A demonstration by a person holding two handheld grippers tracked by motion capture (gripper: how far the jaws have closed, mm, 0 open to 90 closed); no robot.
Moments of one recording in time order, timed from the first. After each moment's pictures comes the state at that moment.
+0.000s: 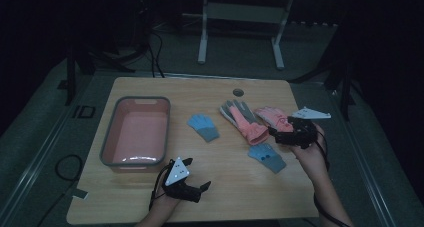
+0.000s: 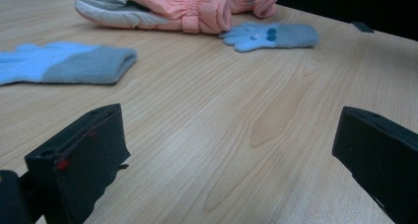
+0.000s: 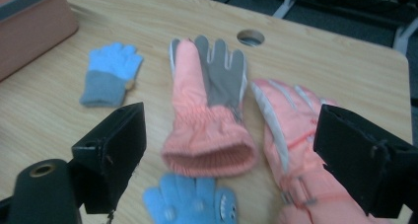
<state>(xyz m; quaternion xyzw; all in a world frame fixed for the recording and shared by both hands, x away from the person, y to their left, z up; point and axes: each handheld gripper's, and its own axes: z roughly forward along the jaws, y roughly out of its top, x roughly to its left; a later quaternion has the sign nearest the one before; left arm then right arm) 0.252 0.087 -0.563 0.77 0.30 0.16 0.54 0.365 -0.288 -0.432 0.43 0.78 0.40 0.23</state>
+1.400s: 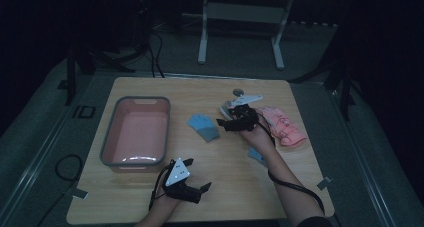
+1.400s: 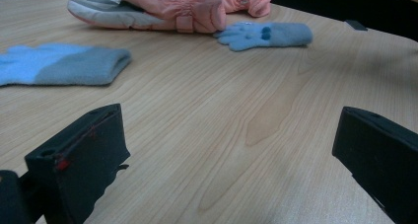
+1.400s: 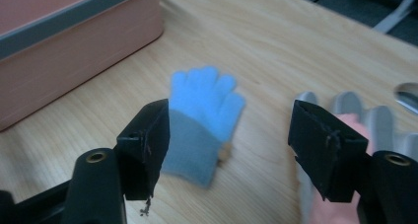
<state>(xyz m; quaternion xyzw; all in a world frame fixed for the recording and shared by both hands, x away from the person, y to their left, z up) 0.251 0.086 -0.563 0.78 0.29 0.16 0.54 0.438 -0.147 -0.470 0.31 0.85 0.41 0.14</state>
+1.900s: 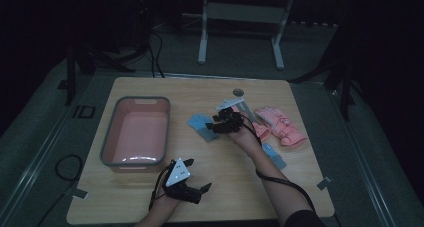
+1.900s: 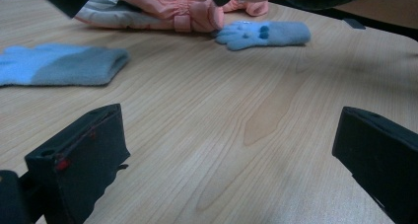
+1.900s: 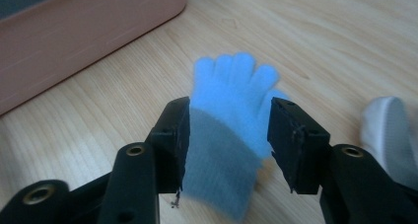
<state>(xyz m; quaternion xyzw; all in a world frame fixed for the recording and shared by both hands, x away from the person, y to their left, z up) 0.250 0.085 -0.563 0.78 0.29 0.16 0.53 0.453 -0.109 -0.505 0.29 0.87 0.38 0.11</state>
